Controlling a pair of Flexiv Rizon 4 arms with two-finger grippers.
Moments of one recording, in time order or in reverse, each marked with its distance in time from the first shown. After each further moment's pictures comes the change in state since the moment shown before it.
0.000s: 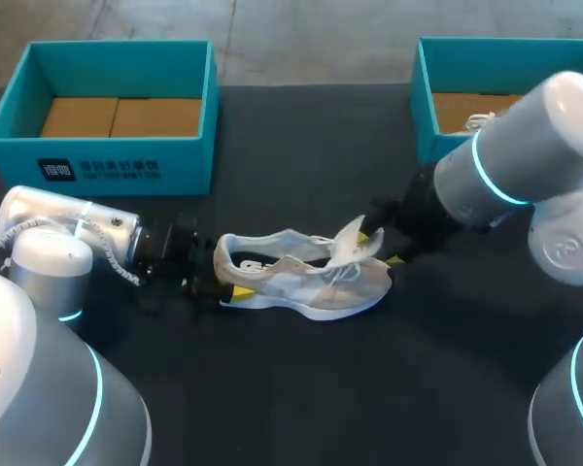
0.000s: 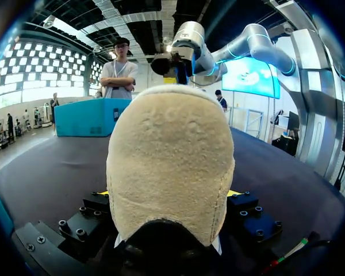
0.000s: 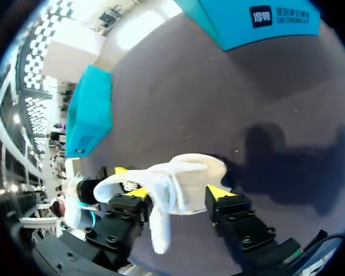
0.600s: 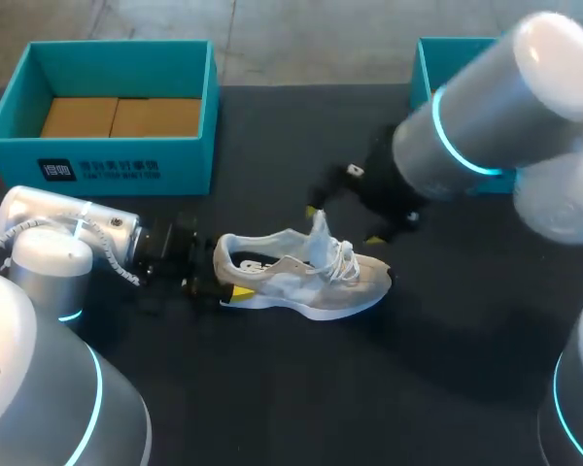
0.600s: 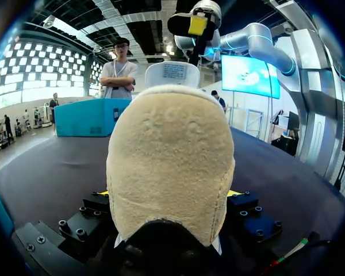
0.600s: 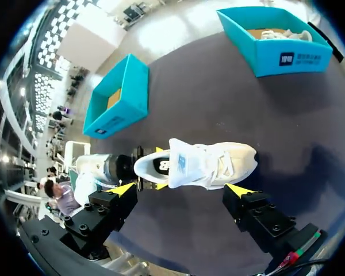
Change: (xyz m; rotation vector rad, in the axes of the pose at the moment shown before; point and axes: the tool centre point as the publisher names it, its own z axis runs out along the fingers) left arm 0.000 0.000 0.000 0.000 0.000 0.000; right arm 0.092 -0.044 -0.061 -0.040 -0.052 -0.173
